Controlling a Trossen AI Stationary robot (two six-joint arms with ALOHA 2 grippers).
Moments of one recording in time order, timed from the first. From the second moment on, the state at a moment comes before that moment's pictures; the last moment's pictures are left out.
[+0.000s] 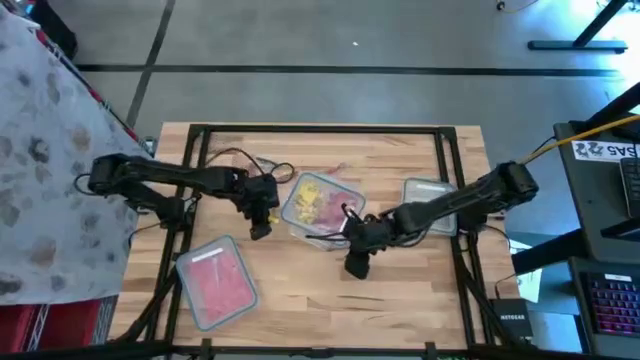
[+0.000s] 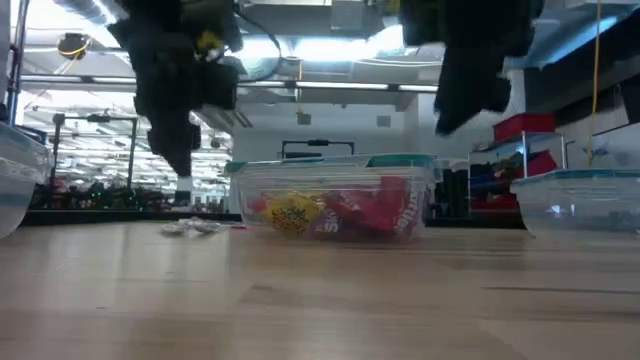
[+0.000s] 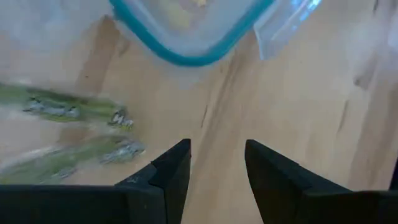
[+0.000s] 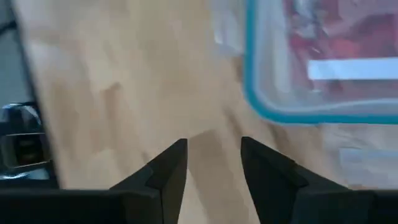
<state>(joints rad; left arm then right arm) 0.10 1.38 0.81 -0.59 0.26 -0.33 0.30 1.61 1.12 -0.54 0.02 0.77</state>
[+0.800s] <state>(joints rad) 0.11 1.42 0.85 -0.44 0.01 -0.42 0.25 1.65 1.14 -0.57 0.13 1.02</state>
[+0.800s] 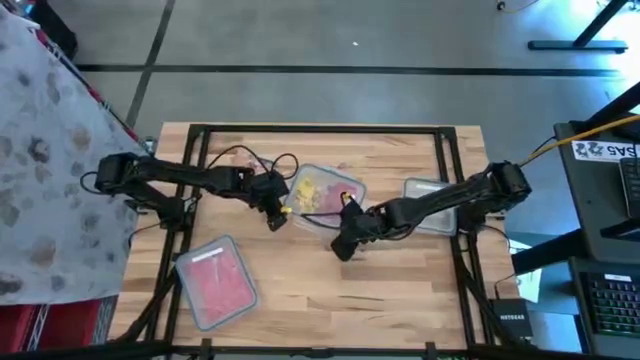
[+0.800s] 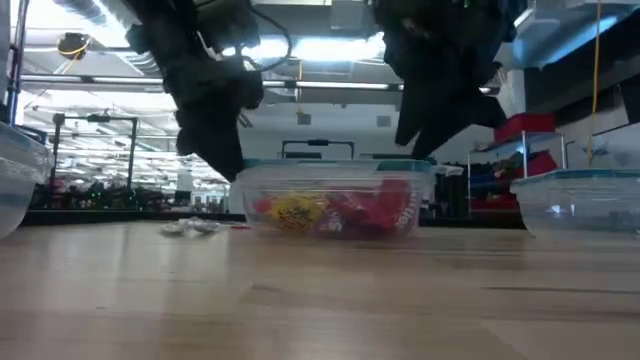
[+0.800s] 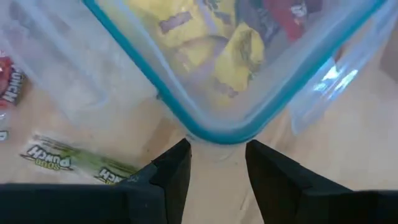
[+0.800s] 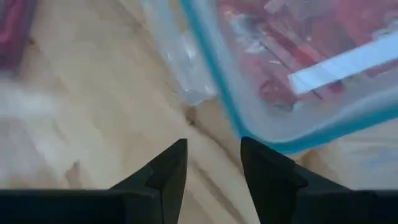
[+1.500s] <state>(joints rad) 0.27 1.44 0.85 -0.67 -0.06 -0.42 -0.14 1.63 1.19 -0.59 0.18 0.71</state>
